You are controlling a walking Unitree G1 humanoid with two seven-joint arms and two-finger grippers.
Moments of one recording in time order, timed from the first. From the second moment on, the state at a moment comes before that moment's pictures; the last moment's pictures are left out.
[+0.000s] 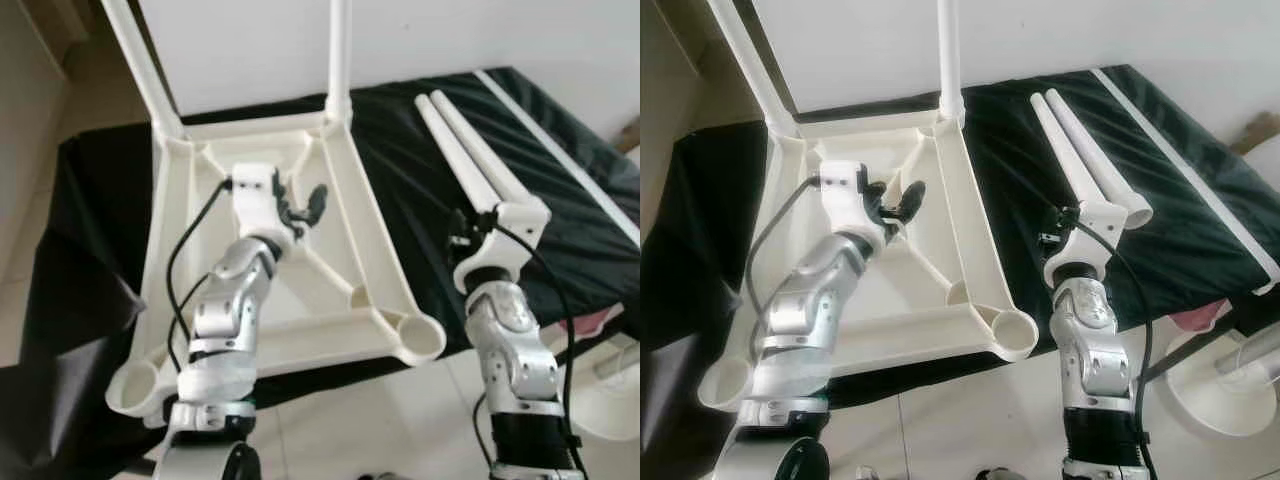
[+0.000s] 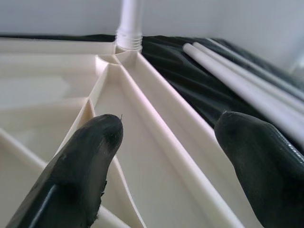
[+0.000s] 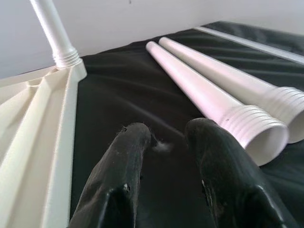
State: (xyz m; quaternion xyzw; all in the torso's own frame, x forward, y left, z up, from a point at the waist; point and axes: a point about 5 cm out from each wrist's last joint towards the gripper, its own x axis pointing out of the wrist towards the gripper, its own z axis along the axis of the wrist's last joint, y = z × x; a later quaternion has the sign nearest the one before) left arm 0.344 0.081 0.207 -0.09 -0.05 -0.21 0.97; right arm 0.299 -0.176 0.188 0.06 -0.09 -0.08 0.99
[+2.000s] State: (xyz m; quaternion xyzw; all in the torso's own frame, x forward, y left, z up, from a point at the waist) left arm 0.264 0.054 0.184 0.07 -0.07 -0.41 0.91; right arm 0.380 -0.254 0.207 -0.04 -0.04 0.00 1.00
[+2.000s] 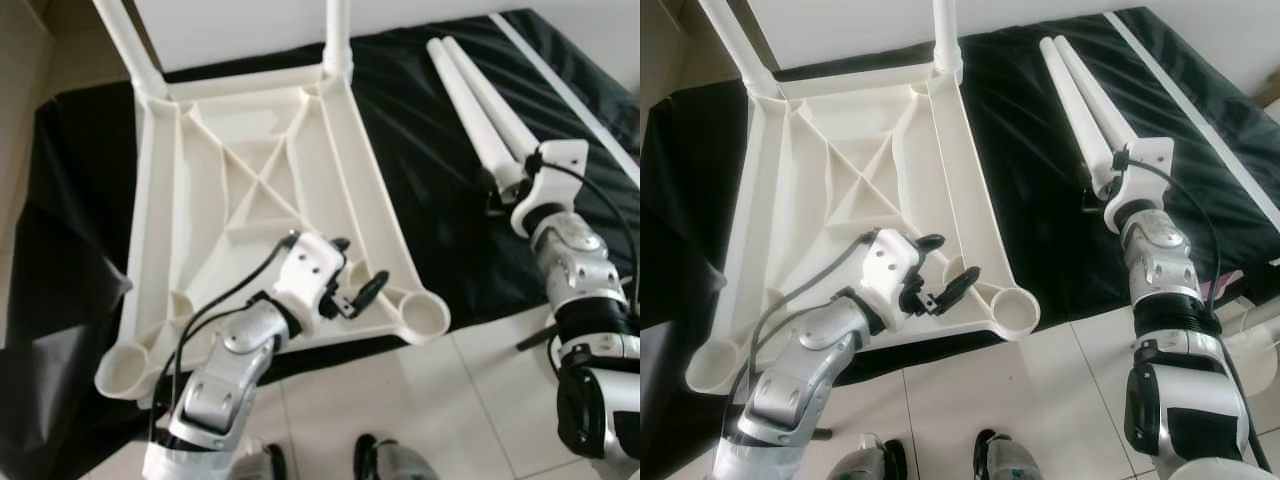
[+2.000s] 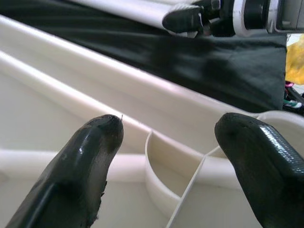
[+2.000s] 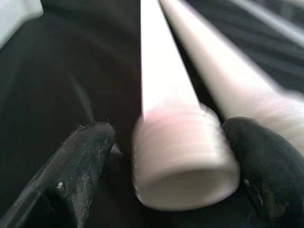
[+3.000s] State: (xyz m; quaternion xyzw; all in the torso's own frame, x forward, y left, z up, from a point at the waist) left arm 0.264 0.050 0.190 0.05 -0.07 -0.41 0.91; right arm 0.364 -0.234 0.187 -0.03 -0.06 0.02 1.00
